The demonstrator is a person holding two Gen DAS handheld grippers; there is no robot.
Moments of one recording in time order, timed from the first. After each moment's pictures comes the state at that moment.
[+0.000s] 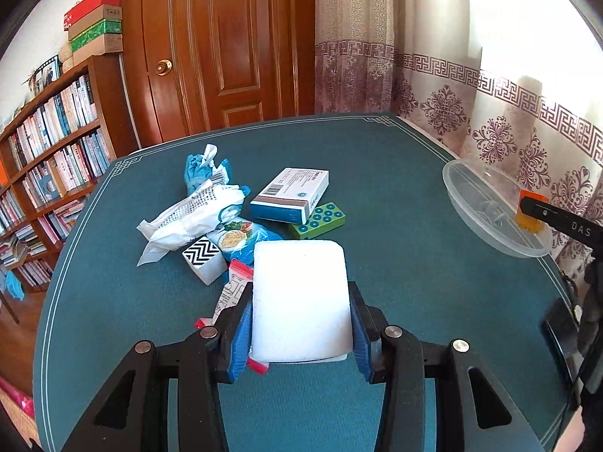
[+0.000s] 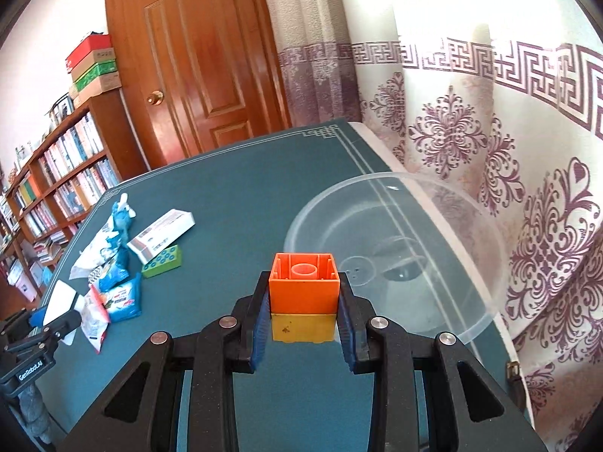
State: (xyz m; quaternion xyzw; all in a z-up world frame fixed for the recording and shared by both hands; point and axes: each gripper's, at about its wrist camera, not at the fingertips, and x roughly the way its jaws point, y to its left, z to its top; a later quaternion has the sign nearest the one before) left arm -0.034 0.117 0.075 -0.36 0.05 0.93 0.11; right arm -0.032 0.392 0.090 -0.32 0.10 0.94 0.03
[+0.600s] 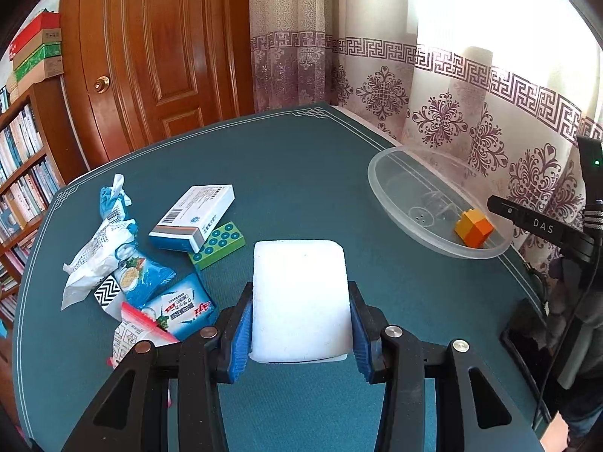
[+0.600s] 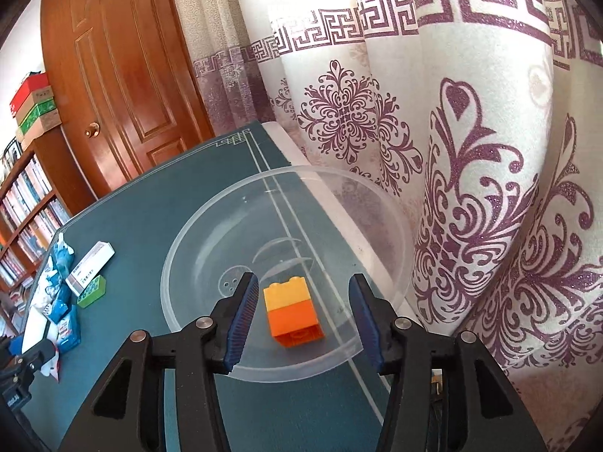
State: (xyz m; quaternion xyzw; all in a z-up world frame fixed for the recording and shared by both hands) left arm -0.050 0.197 0.076 -0.37 0.08 0.91 0.19; right arm -0.027 0.465 0.067 -0.32 0.14 0.93 0.11
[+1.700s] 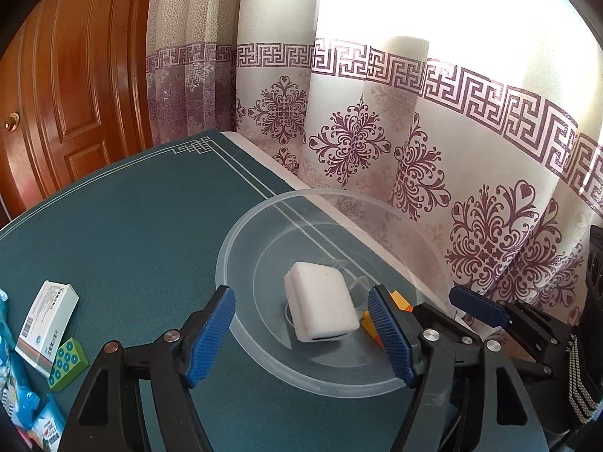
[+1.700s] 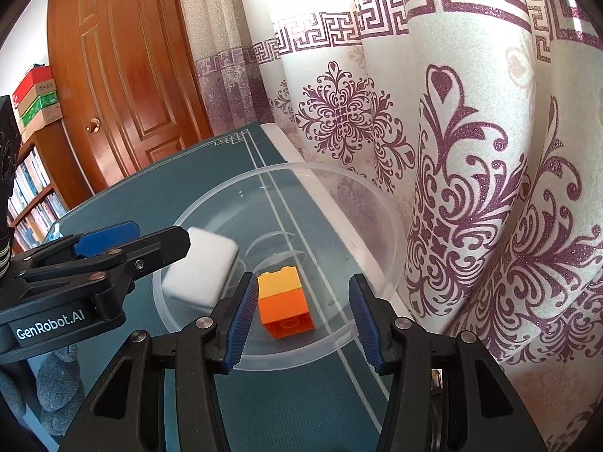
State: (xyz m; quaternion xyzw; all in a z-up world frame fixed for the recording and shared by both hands) left arm -0.108 0.328 0.077 -0.34 0.07 0.88 0.32; right arm -0.021 0.465 0.061 -0.31 0.12 0.93 0.11
